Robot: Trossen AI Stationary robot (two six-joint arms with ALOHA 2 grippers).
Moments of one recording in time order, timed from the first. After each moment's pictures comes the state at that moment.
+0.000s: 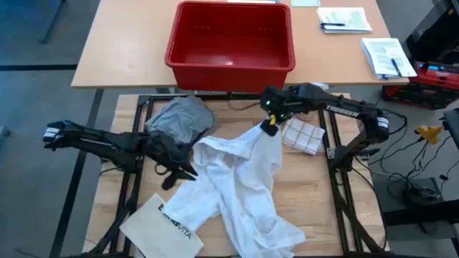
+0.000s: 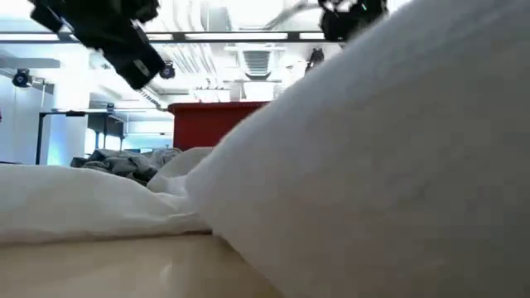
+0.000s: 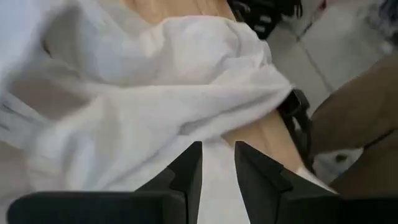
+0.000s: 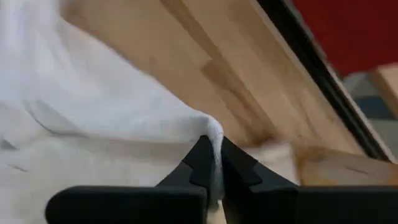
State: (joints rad) left arm -0.10 0.97 0.61 -0.19 0.30 -0.28; right arm -0.35 1.54 1.56 -1.27 0.19 0.24
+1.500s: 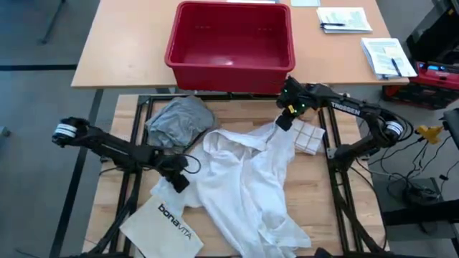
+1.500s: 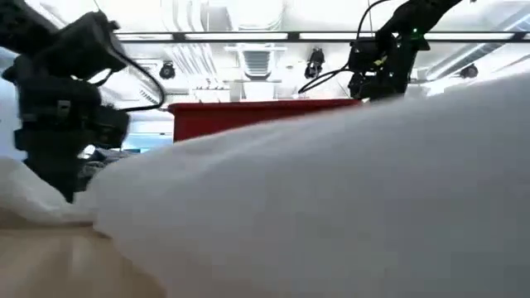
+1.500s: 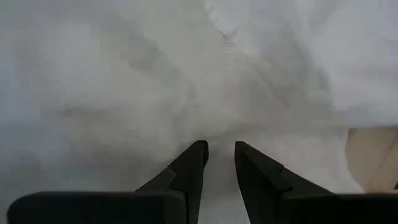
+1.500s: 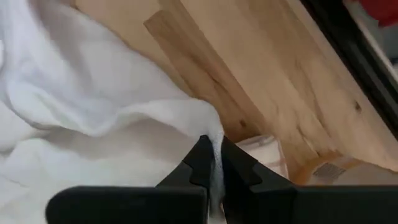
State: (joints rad) left arm -0.17 1.19 0.35 -0.26 0.19 -1.01; right arm -0.72 1.42 1.07 -0.84 -0.08 -0.09
